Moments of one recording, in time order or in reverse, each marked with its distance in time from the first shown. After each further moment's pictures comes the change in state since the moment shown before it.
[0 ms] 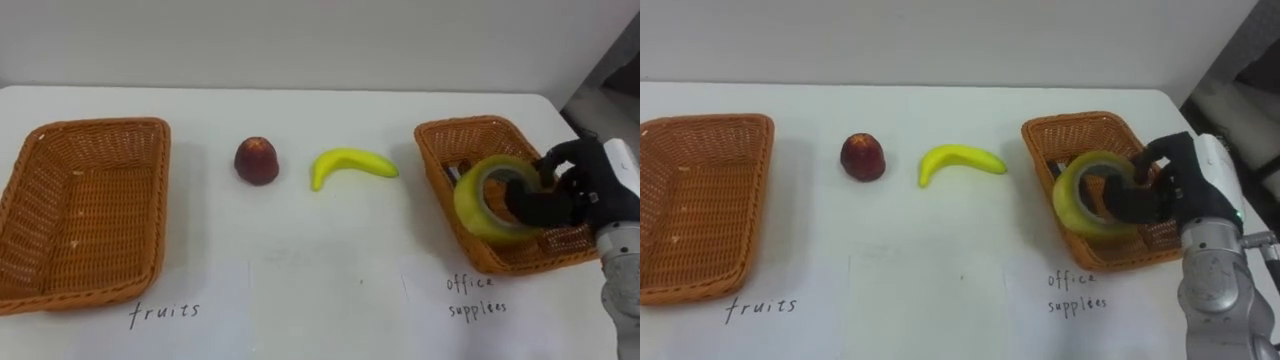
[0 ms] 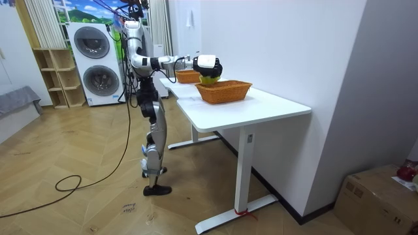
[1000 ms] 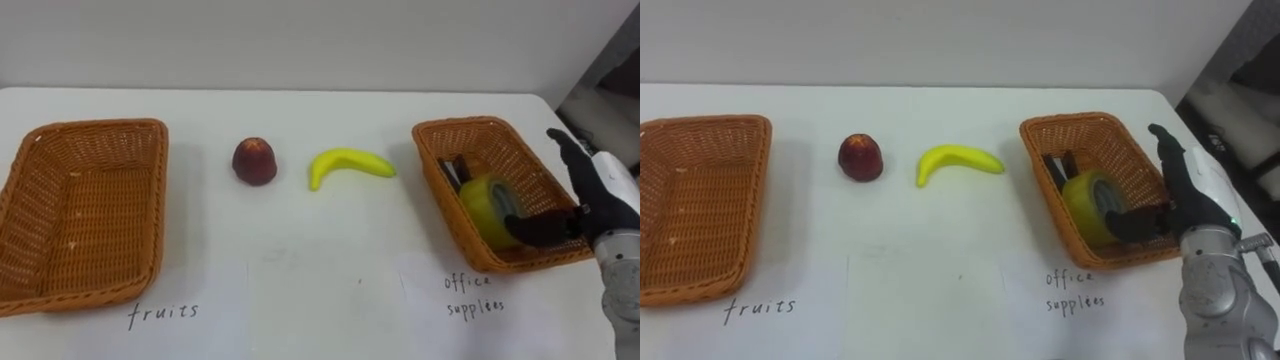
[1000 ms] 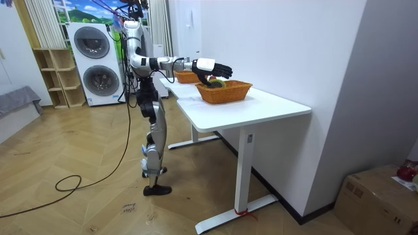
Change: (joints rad) left arm 0.004 0.000 -0.029 0.000 -0.001 0.016 -0.004; right arm 0.006 0.000 0.000 0.020 -0.104 0.020 0.072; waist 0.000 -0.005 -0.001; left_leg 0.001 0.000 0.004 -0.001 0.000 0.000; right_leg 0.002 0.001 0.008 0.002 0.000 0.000
